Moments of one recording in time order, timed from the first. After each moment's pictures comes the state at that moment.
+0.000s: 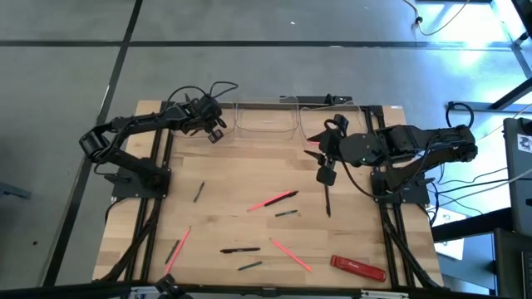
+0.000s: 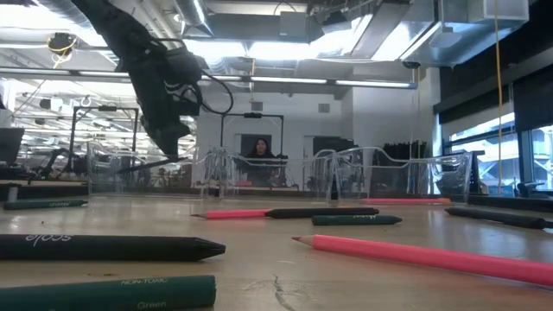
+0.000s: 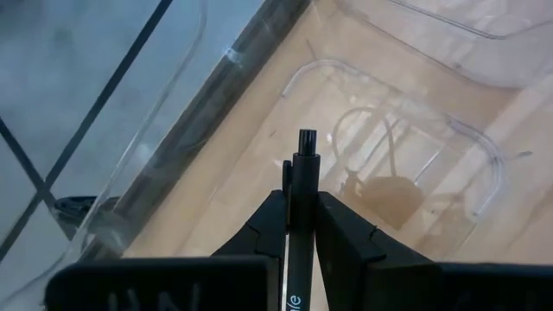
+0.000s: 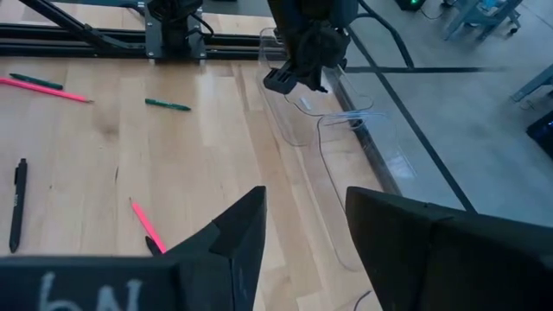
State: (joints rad) left arm 0.72 1.38 0.78 -0.42 -0.30 0.16; right arm 0.23 1.30 1.53 -0.89 0.55 0.13
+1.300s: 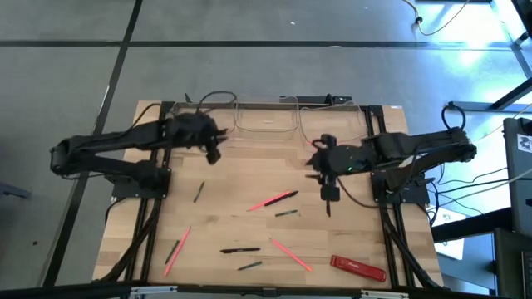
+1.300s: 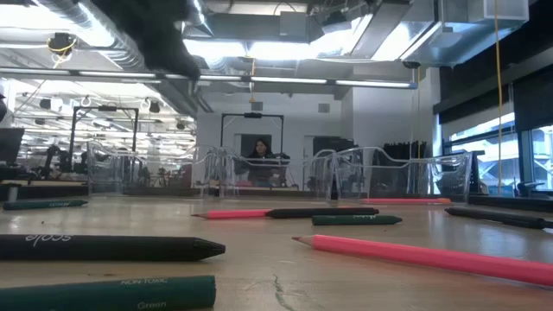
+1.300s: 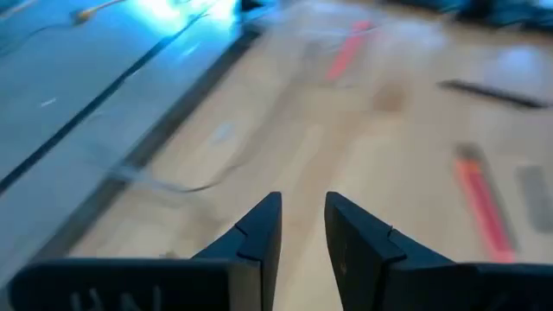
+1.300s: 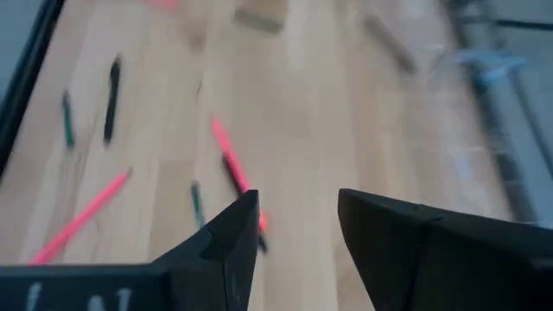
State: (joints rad) left arm 0.25 0.93 0.82 -0.48 -0.19 -0.12; right arm 0.23 1.32 1.40 -0.92 0.24 0.10
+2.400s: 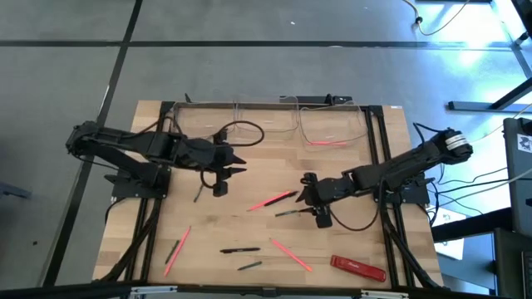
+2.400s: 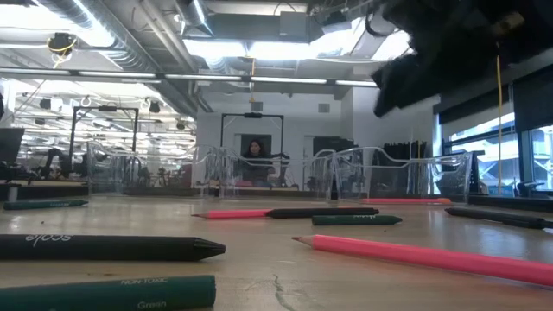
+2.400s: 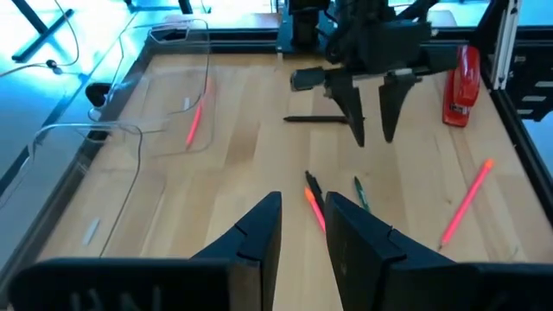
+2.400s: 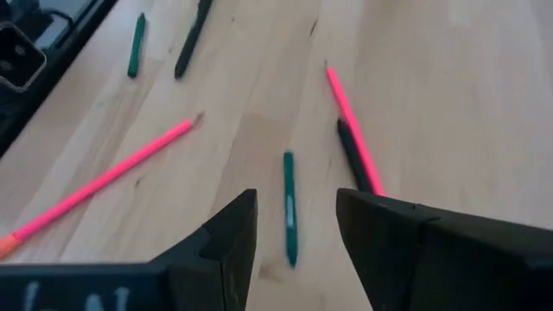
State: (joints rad) left arm -0.16 1.20 1.21 -0.60 -0.27 -0.12; right arm 0.29 1.37 0.73 -0.08 0.03 0.05
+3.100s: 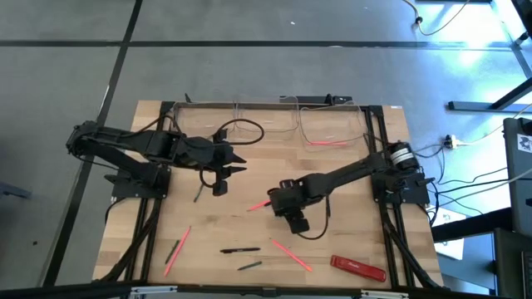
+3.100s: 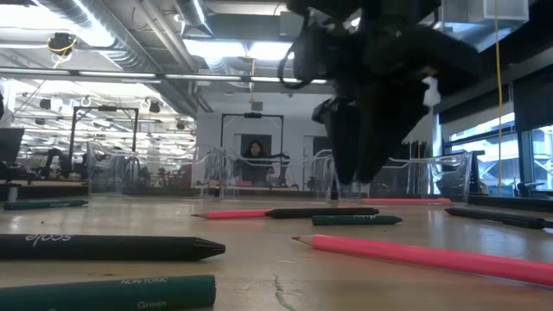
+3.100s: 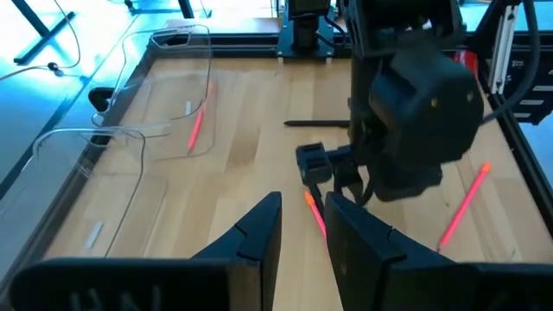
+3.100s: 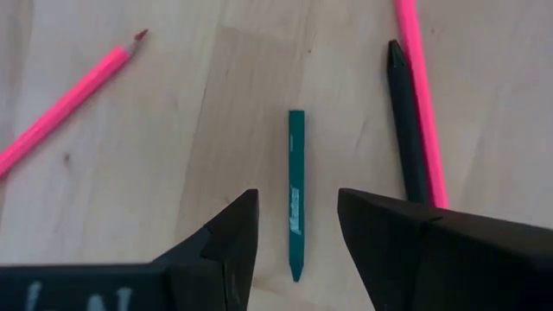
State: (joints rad) left arm -0.16 1.20 1.23 -0.61 -0.27 -0.12; right arm 0.25 1.93 1.33 -0.67 -0.05 0.02
